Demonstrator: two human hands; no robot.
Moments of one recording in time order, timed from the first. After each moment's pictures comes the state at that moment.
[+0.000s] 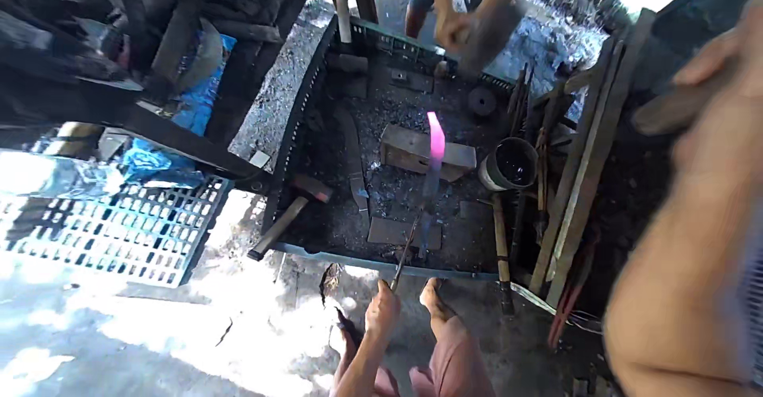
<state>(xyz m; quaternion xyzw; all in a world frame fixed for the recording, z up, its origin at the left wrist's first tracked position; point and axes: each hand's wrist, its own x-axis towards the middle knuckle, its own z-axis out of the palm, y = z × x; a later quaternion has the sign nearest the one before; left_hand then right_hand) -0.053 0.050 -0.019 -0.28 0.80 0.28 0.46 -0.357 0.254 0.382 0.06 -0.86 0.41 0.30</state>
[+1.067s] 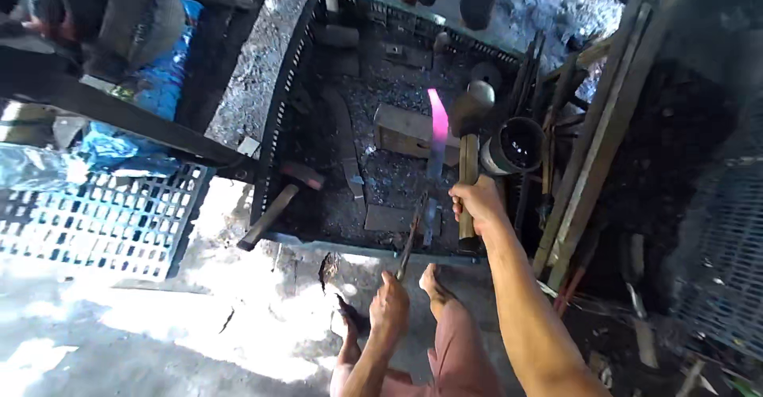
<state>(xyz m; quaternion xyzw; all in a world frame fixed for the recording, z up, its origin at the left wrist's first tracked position) -0.058 0.068 0.030 -0.26 0.81 0.26 0.45 -0.264 0.204 0.120 -0.30 -0.73 0.56 -0.25</state>
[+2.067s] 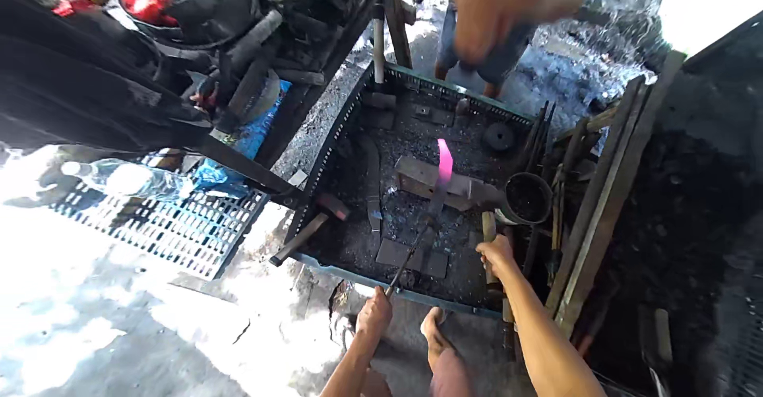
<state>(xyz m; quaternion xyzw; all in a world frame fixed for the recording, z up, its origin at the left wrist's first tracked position) -0.085 0.054 -0.015 -0.30 0.82 0.24 0.42 -0.288 0.321 0.041 -0.34 -0.82 0.36 -0.30</state>
